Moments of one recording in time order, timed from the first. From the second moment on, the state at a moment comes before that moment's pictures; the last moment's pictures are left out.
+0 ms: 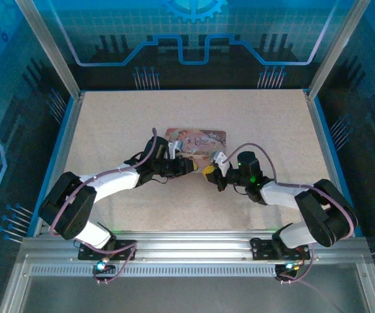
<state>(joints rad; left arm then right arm) -0.55 1.51 0.76 0.09 0.55 -0.87 0.51 1.43 0.44 0.54 -0.57 -0.13</state>
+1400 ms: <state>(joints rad) -0.54 1.51 0.76 0.09 0.55 -0.87 0.53 1.46 0.45 0.60 -0.53 -0.12</state>
